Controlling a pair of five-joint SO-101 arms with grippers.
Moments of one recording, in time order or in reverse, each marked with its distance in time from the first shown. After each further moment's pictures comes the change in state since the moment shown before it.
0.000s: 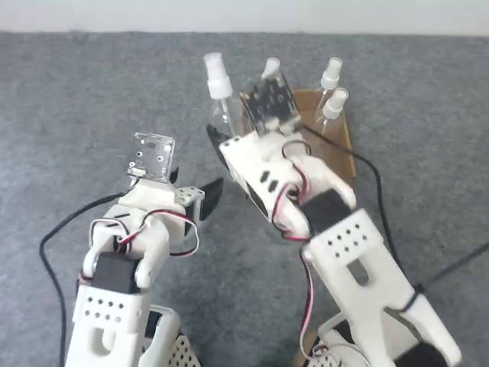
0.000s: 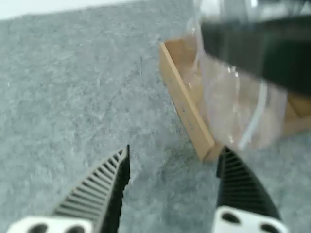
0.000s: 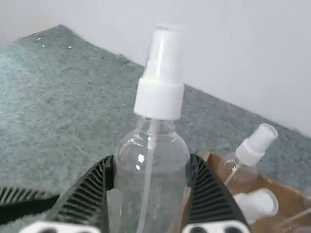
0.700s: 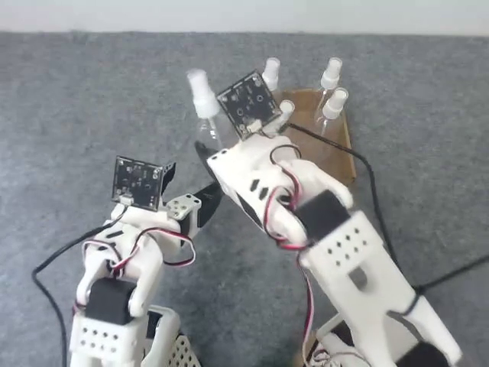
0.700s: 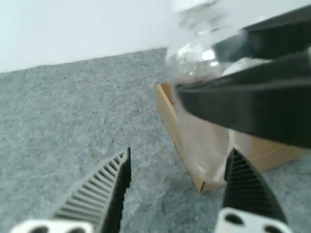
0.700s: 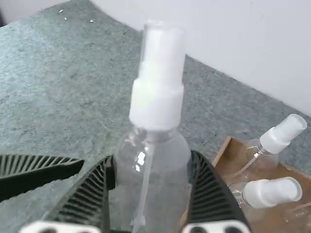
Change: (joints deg) left arm 0.3 -12.2 5.4 -3.2 -0.1; right arm -5.2 -3.4 -4.9 13.5 0.0
